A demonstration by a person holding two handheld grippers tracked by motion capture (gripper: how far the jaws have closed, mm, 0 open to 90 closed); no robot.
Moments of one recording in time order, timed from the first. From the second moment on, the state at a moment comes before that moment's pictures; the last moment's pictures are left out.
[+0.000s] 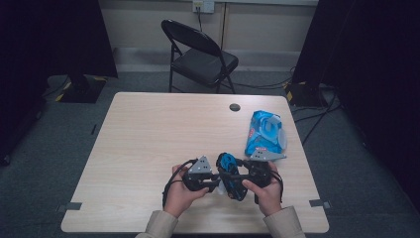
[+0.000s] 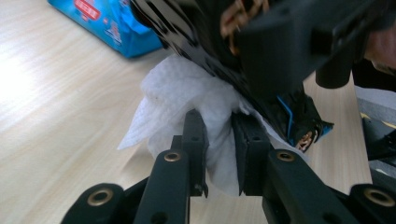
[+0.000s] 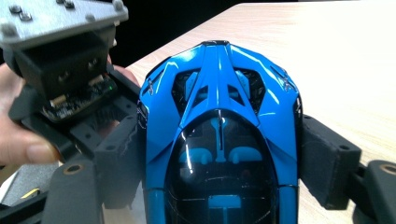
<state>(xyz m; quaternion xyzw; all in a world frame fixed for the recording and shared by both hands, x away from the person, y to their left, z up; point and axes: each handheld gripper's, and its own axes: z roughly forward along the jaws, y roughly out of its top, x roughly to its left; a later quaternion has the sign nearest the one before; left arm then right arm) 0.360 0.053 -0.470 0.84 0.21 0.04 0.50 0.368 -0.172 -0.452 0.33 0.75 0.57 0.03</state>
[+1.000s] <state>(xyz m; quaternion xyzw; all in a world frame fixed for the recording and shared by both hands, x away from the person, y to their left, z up) 0.347 0.029 -0.490 0.86 0.19 0.02 0.47 0.370 -0.179 -0.448 0.33 0.74 0.58 0.03</state>
